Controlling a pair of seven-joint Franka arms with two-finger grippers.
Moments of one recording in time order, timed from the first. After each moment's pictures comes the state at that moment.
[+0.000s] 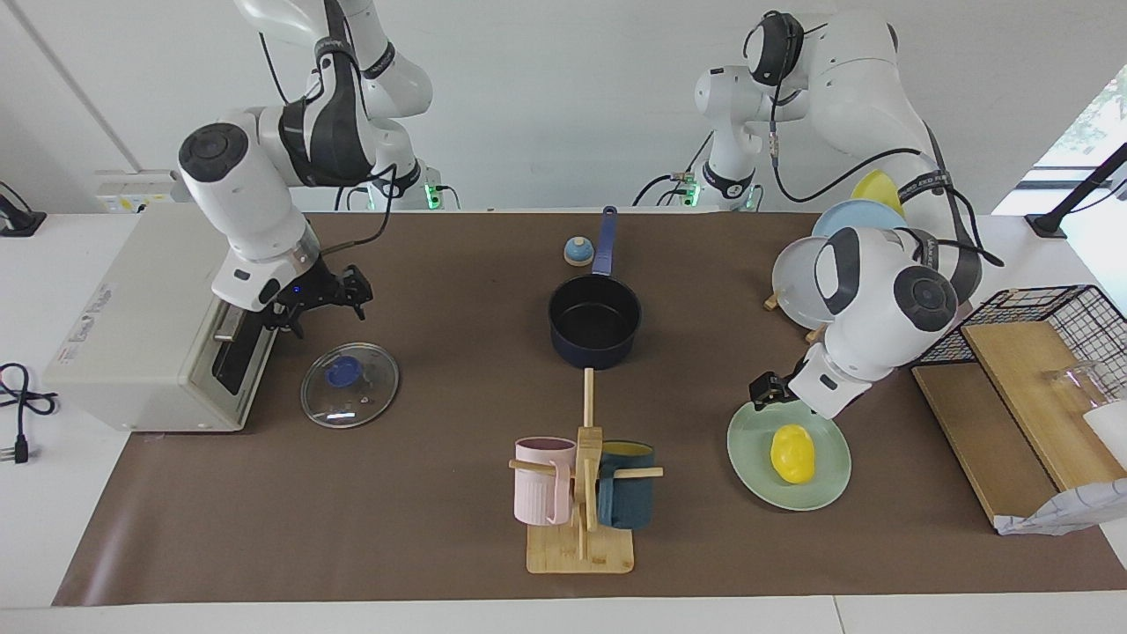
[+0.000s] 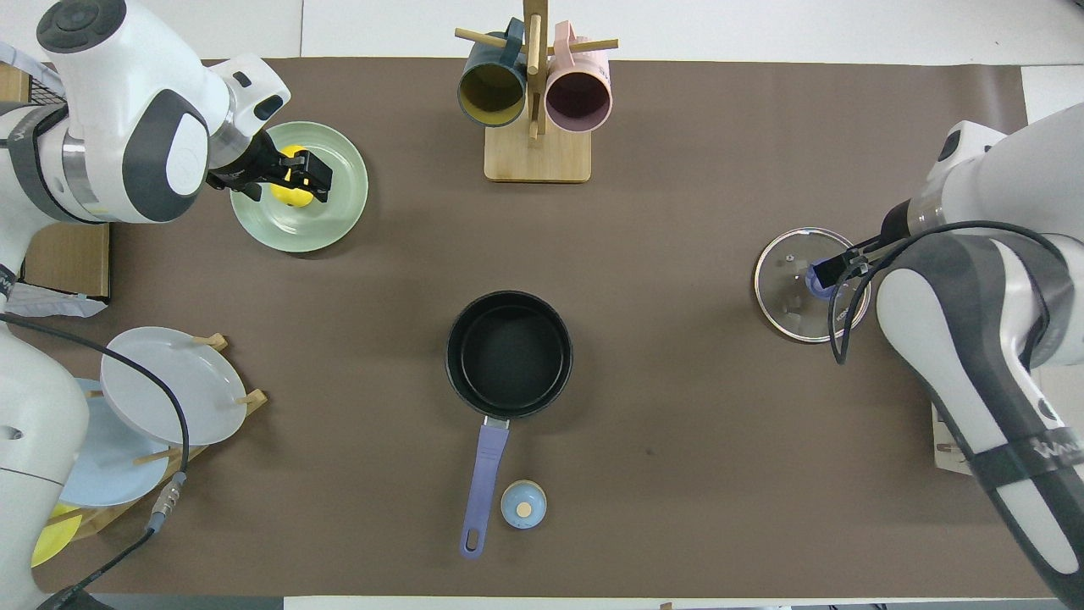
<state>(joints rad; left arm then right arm) -0.16 0.56 -0.03 -1.37 -0.06 1.85 -0.03 0.02 0.11 0.01 -1.93 0.02 2.02 -0.36</state>
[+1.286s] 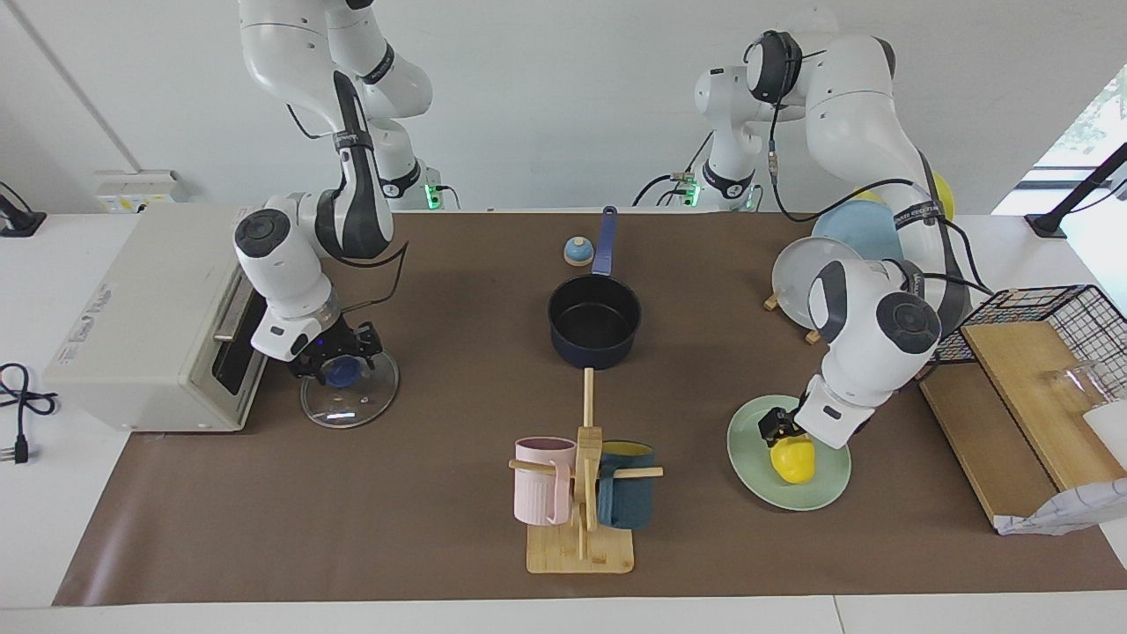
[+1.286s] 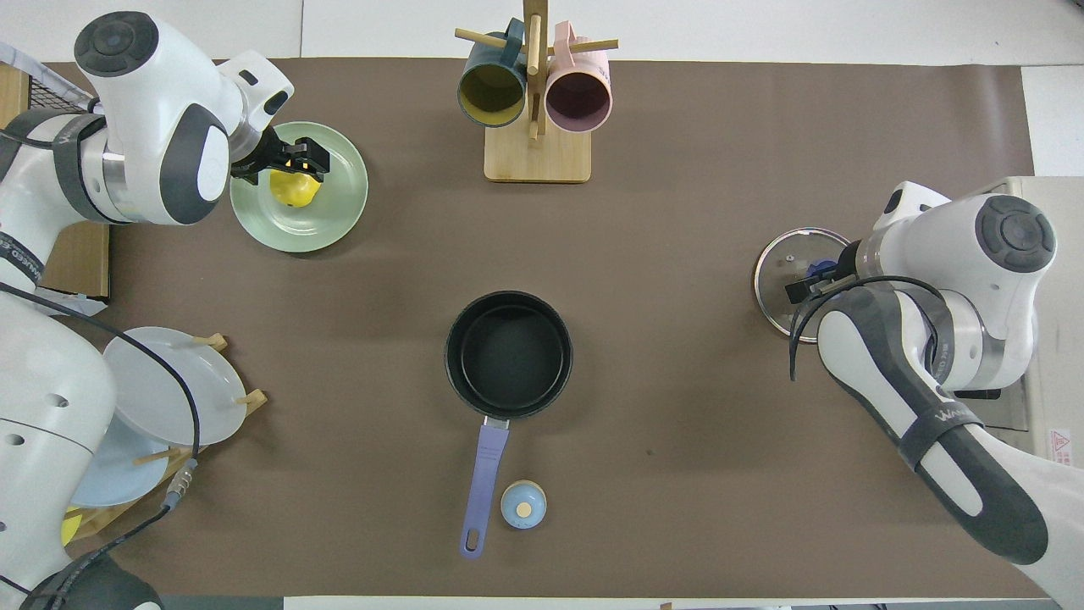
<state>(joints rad) -0.15 0.64 -0.02 -1.36 0.01 2.02 -0.13 -0.01 0.19 0.01 -2.13 0.02 2.38 -0.35</state>
